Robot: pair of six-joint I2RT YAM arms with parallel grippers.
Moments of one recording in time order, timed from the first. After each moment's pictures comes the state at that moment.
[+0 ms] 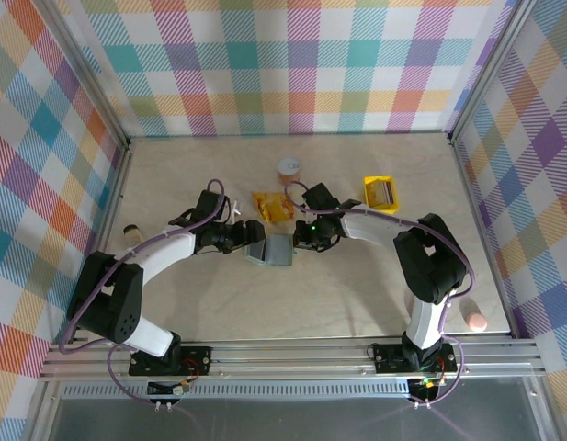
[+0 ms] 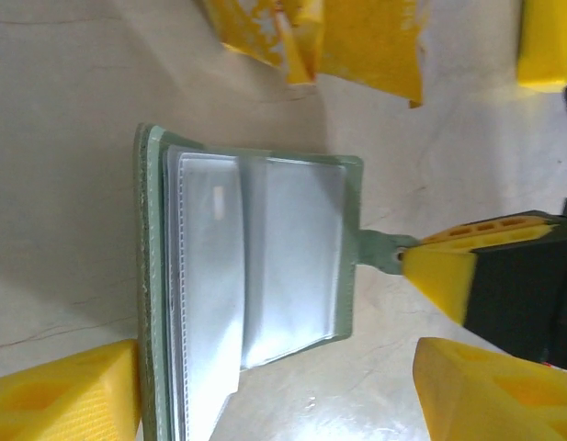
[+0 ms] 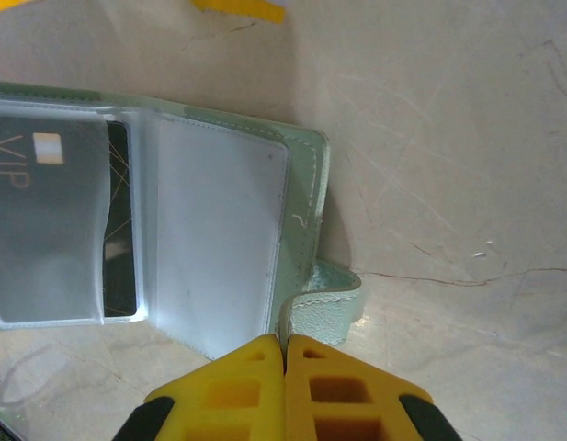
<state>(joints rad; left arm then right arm) -0.38 1.50 0.84 -0.29 0.47 -0.61 0.64 1.82 1.16 -0.45 -0.35 0.59</state>
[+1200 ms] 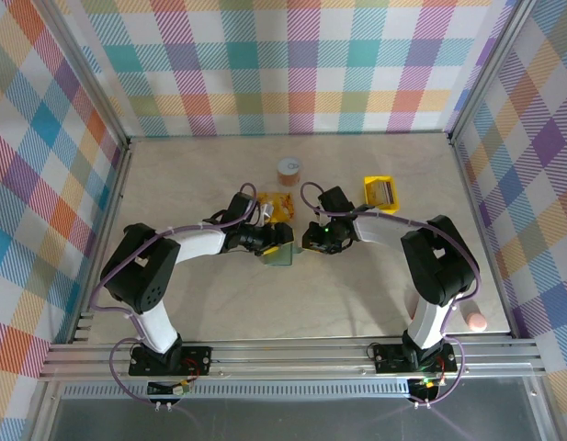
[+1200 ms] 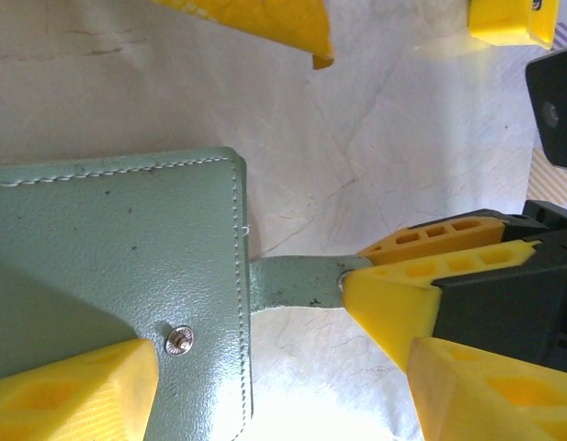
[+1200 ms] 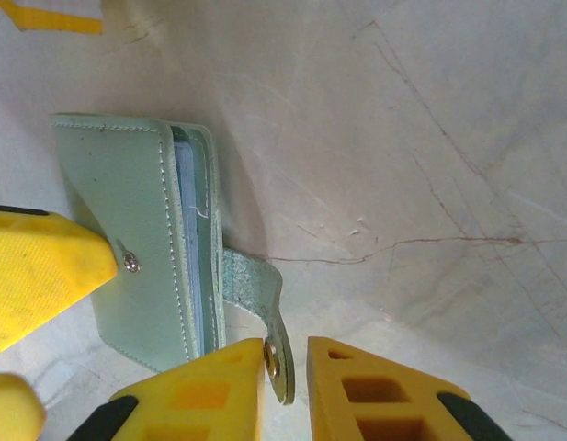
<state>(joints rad) -0.52 1.75 0.91 -0.03 0.55 -0.76 0.56 1.78 1.04 -0.38 -0.40 0.61</state>
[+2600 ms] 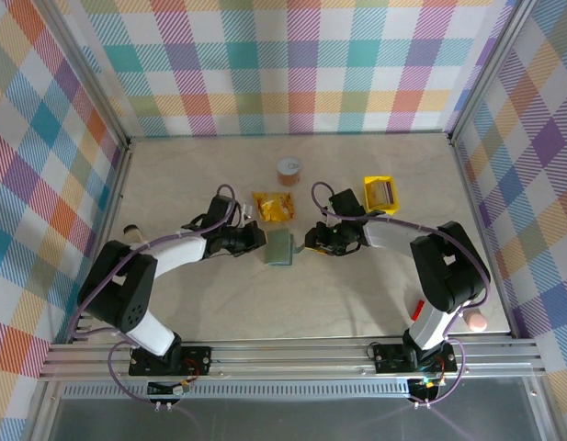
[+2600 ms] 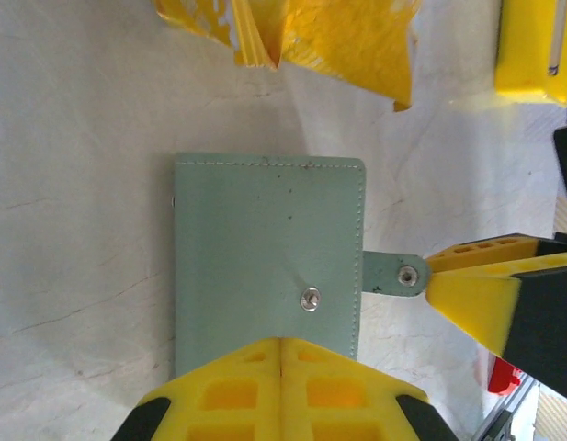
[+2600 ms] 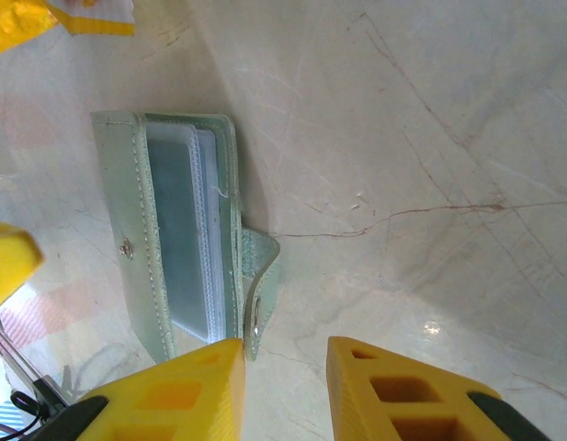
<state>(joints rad) -0.44 1.60 0.81 -0.08 0.48 -0.73 0.50 1.71 0.94 -0.29 -0.49 0.65</state>
